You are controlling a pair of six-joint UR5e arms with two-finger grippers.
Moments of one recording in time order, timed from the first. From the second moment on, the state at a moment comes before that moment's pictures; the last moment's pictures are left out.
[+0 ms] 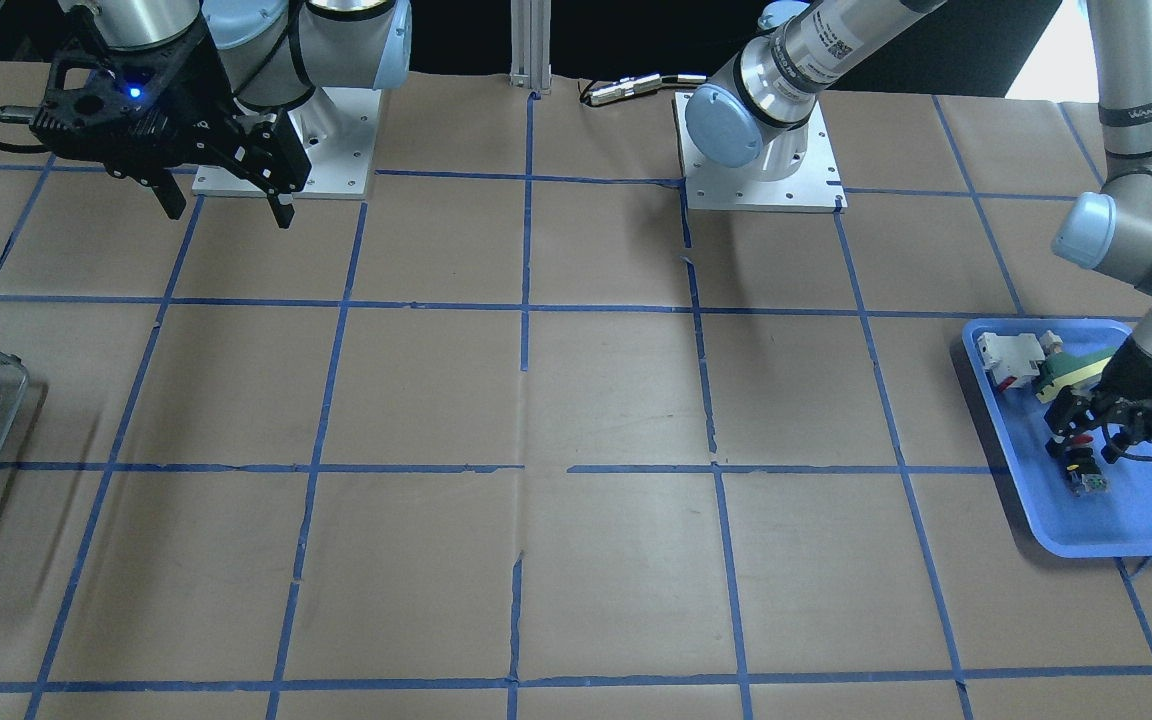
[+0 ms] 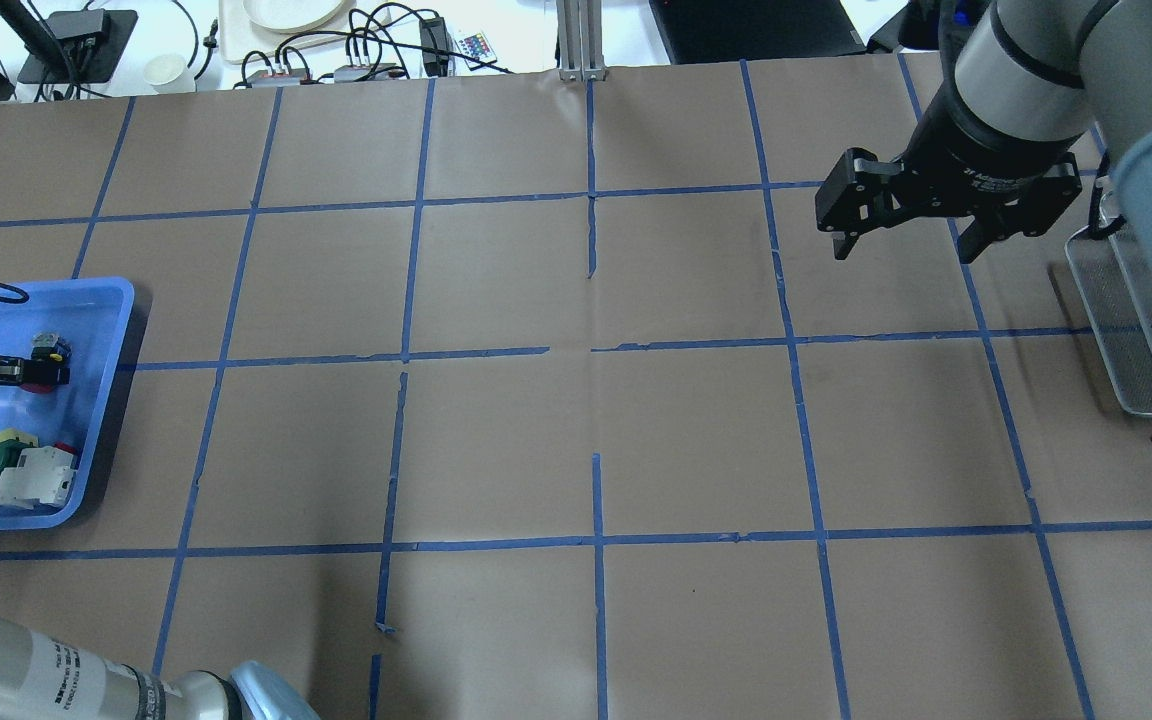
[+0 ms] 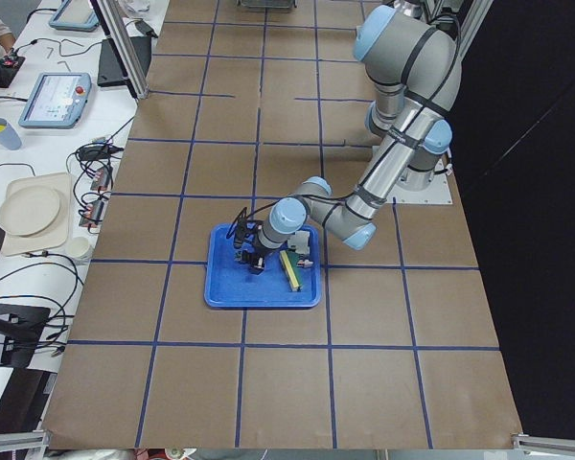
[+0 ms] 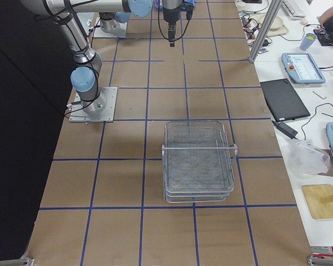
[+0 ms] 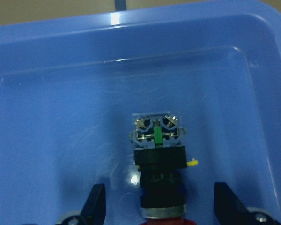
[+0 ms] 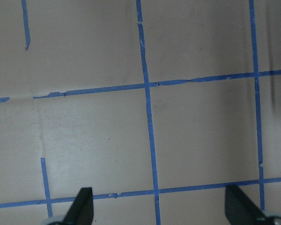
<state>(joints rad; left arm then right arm) -0.68 -2.05 -1.94 -0.54 1.28 0.97 1.57 -1.69 1.67 -1.63 -1.57 0.08</state>
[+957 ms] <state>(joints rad) -0.68 -1.99 -1.95 -0.61 1.28 1.02 1.57 -1.68 1.68 -1.62 -1.57 0.08</state>
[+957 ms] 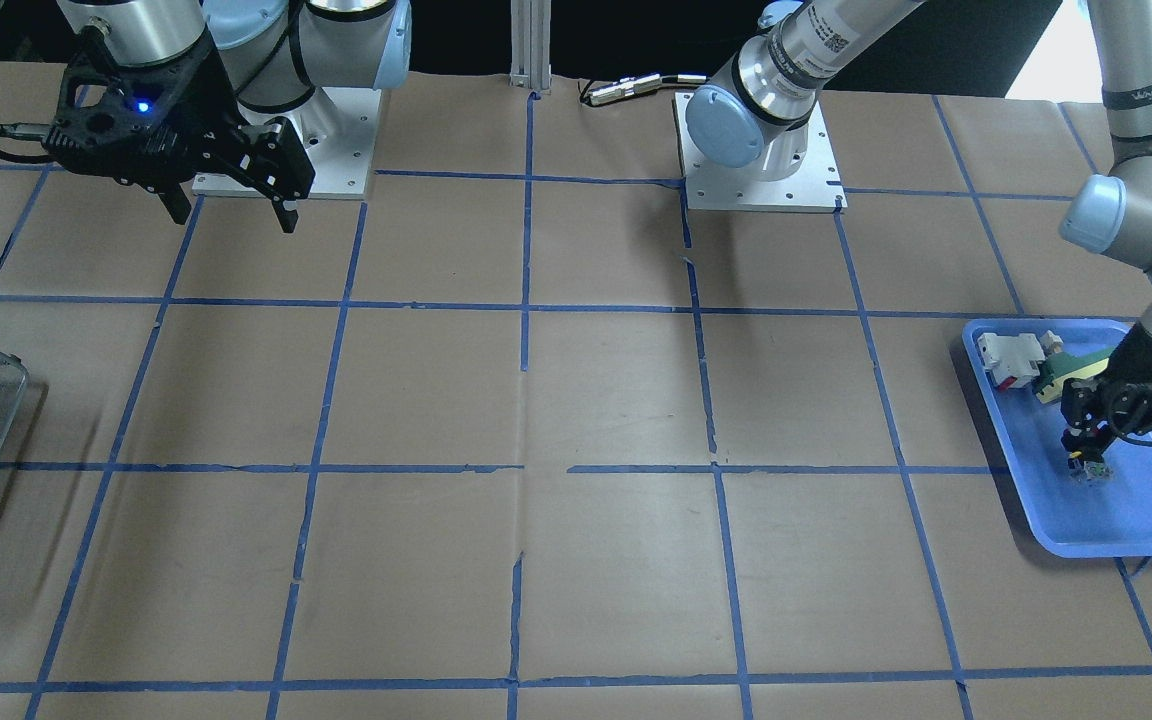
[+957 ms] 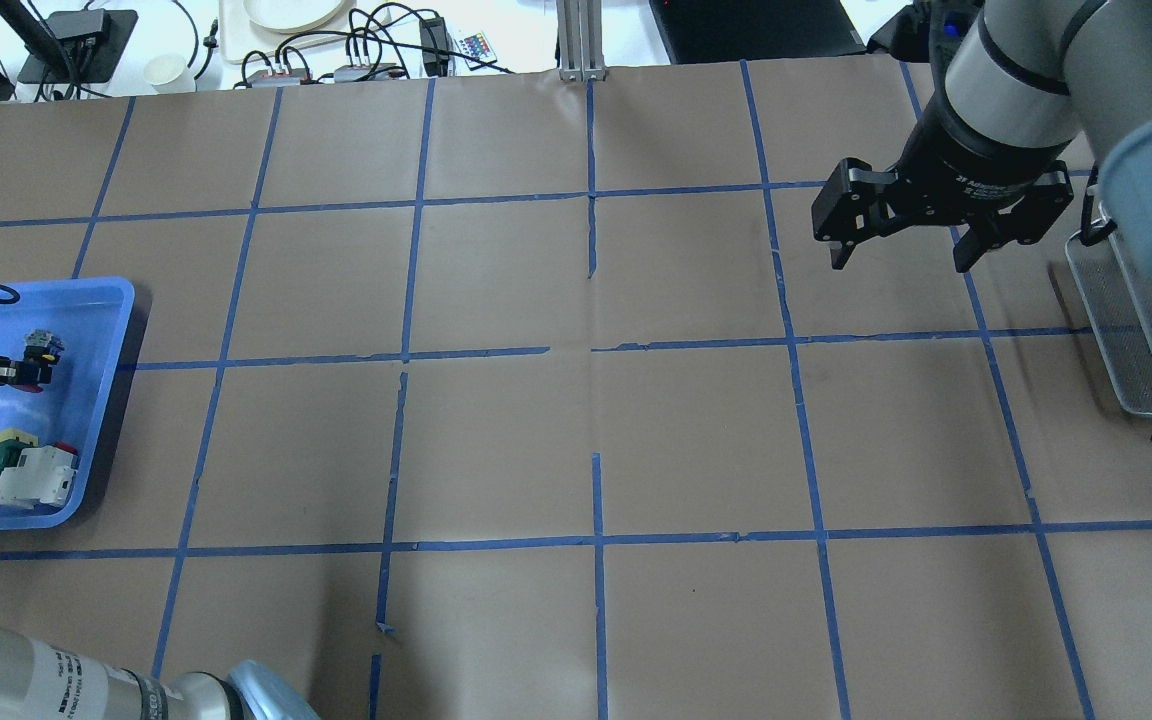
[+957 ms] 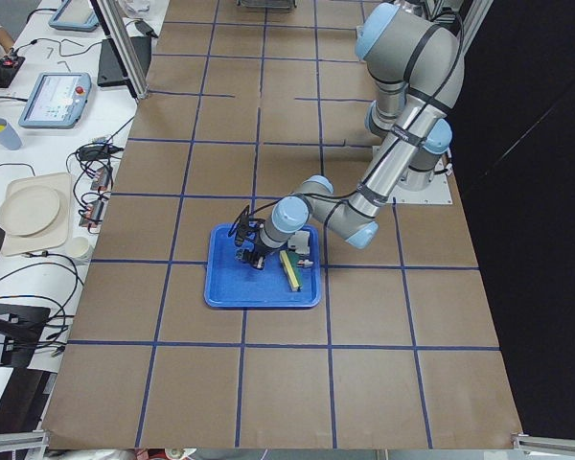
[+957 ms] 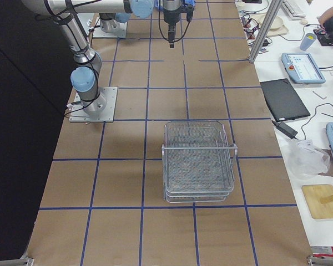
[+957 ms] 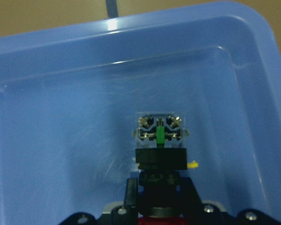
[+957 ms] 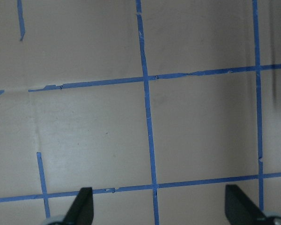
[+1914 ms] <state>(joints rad) -0.97 -1.67 -1.96 -1.01 1.27 1.02 1.53 -1.67 1.70 -1.61 -1.24 0.43</state>
